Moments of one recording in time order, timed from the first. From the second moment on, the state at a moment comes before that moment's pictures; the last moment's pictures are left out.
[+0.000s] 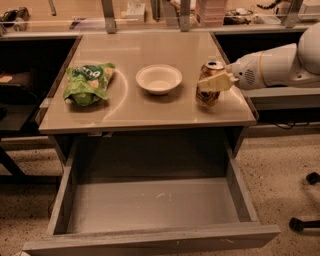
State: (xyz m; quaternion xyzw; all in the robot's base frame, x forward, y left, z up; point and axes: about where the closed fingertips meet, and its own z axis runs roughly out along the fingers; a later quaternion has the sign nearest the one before) arm 0.648 -0.154 0.882 -0.37 0.79 0.26 0.43
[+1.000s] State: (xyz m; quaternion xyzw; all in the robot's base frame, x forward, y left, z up) arm 0.694 -0.156 0.862 -0.34 0.78 0.28 0.43
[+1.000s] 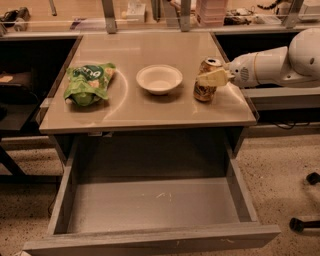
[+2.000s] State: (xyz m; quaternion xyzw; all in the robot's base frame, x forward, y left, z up) arm 0.695 -0.157 0.865 -0.34 0.78 0.28 0.44
